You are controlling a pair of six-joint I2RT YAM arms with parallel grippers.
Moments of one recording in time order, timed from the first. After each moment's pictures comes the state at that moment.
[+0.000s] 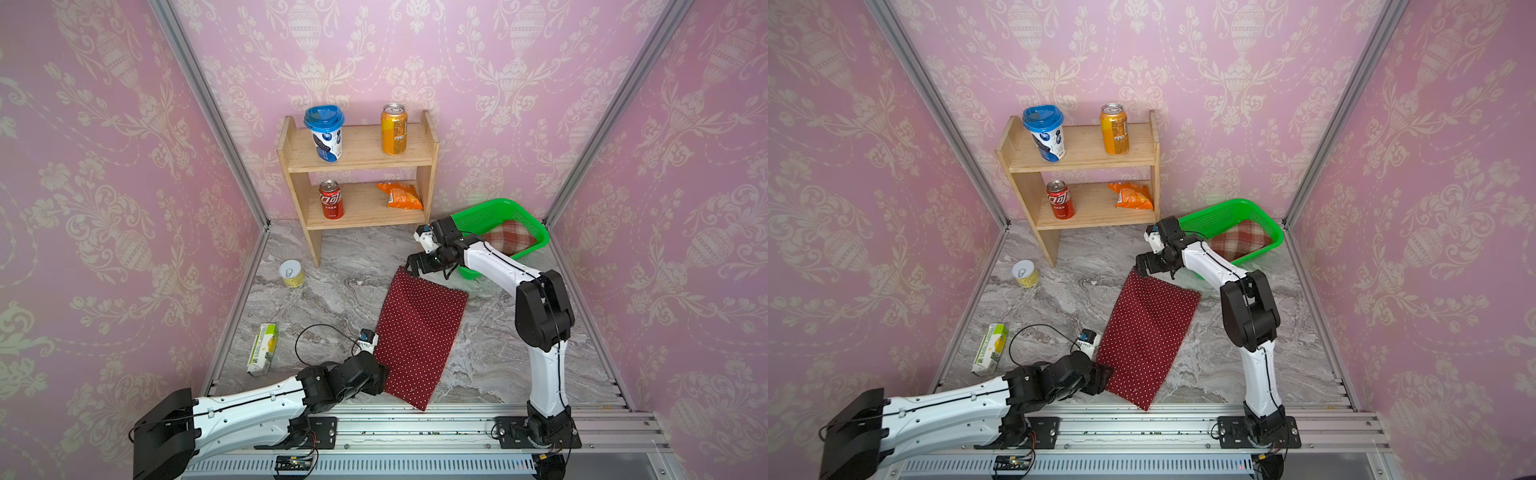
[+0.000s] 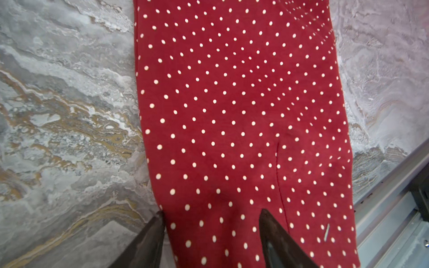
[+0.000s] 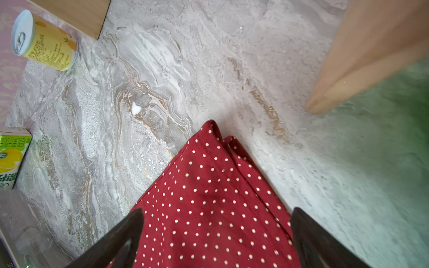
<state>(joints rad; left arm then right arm) -1.09 0.92 0.32 -0.28 -0.22 -0.78 0.41 2.04 1.69 -0.61 -0.29 0.14</state>
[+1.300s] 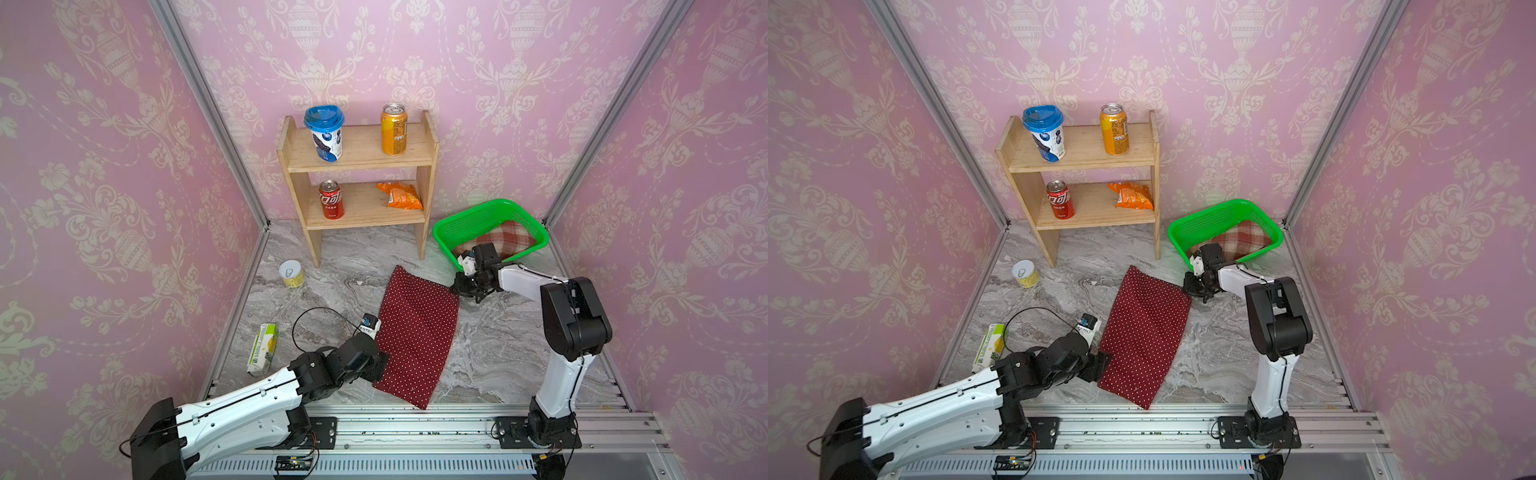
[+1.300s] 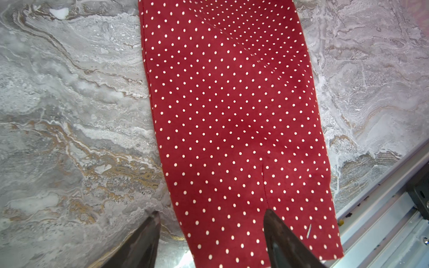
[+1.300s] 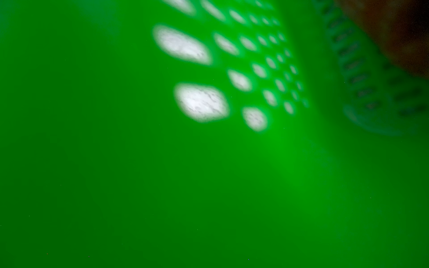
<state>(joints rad) -0.99 0.88 0.51 -0.48 -0.23 -0.57 0.22 1.93 1.23 -0.39 -0.39 0.34</state>
